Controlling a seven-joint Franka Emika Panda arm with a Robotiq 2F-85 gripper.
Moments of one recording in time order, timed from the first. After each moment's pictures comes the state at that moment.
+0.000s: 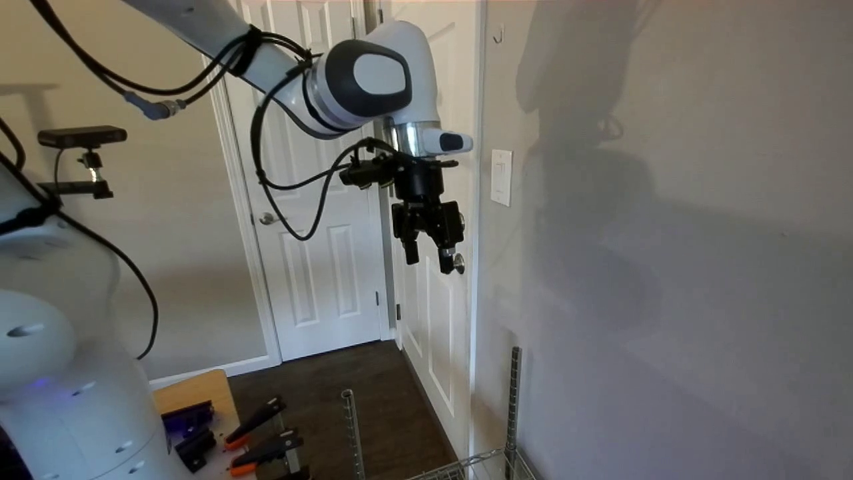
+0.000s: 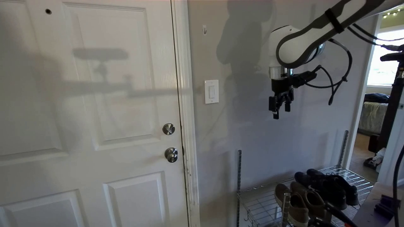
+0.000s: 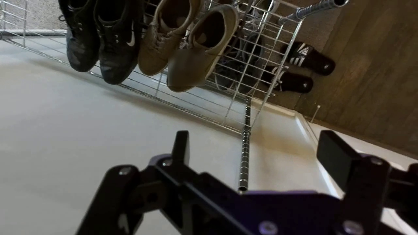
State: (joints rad) arm -0.04 -0.33 -0.01 -2.46 -0.22 2.12 0.06
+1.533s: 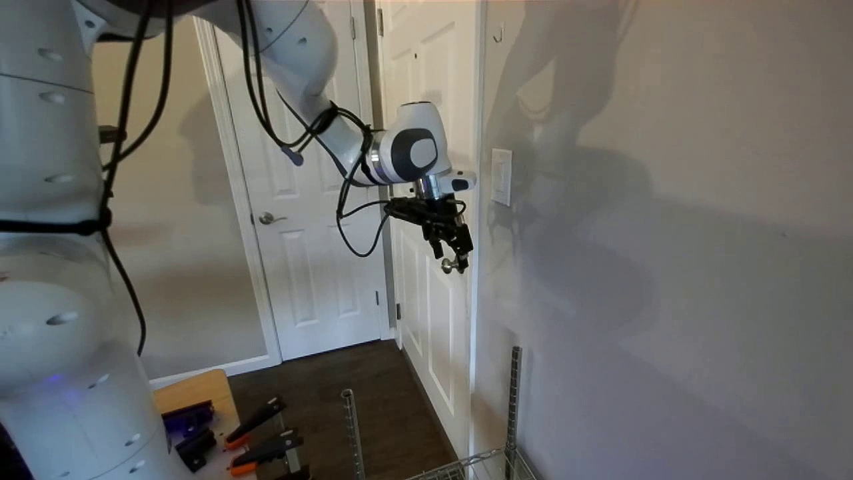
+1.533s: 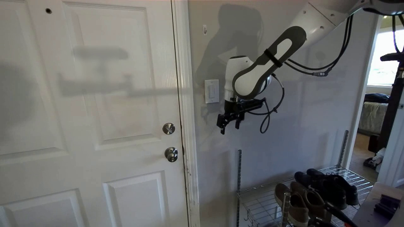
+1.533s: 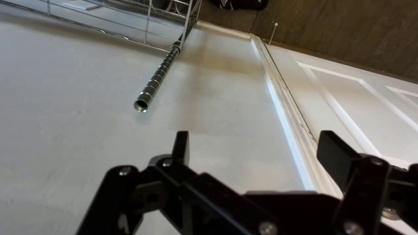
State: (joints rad) arm 0.10 0.18 0.07 -2.15 -0.20 2.52 0.37
